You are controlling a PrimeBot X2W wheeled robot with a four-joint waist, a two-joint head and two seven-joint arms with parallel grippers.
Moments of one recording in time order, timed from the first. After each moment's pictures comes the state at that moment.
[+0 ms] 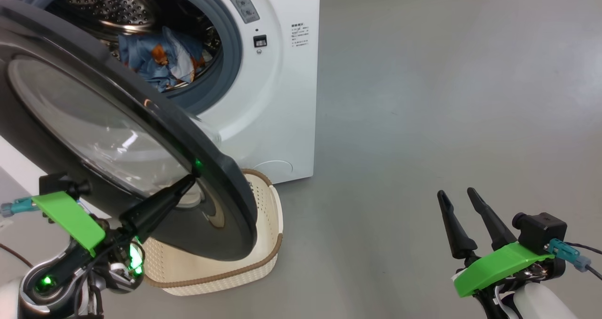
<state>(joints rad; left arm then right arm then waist) -0.35 0.08 0.16 0.15 -1.51 0.08 1.01 -0.20 -0.20 0.25 0.40 0.56 0.13 -0.25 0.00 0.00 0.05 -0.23</state>
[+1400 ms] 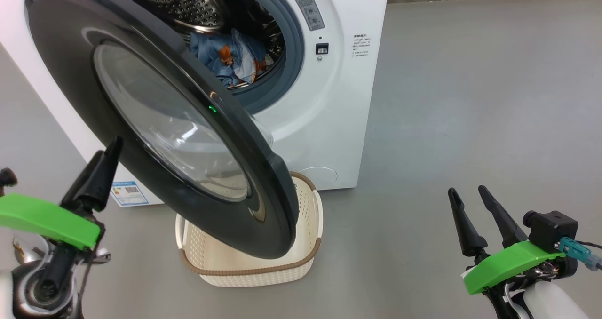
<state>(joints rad) -0.35 0.19 0.13 0.14 -1.07 -0.12 0.49 -0.20 -0.22 0.23 0.40 0.55 0.13 -0.25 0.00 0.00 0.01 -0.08</state>
